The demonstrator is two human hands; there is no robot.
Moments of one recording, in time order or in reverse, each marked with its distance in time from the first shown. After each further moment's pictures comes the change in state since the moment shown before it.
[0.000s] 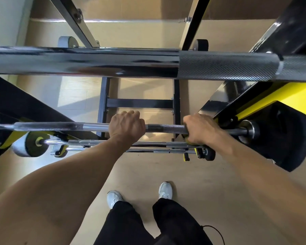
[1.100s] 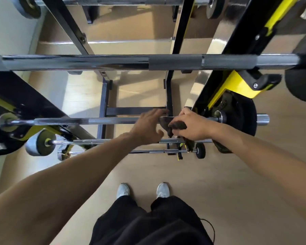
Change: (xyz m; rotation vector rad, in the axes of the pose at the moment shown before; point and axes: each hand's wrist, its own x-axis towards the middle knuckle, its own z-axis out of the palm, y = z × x) left_hand -0.074 0.077 -0.083 -0.560 -0.222 0.340; right_hand -0.115 0.007 -0.044 0.463 -0.067 -0.150
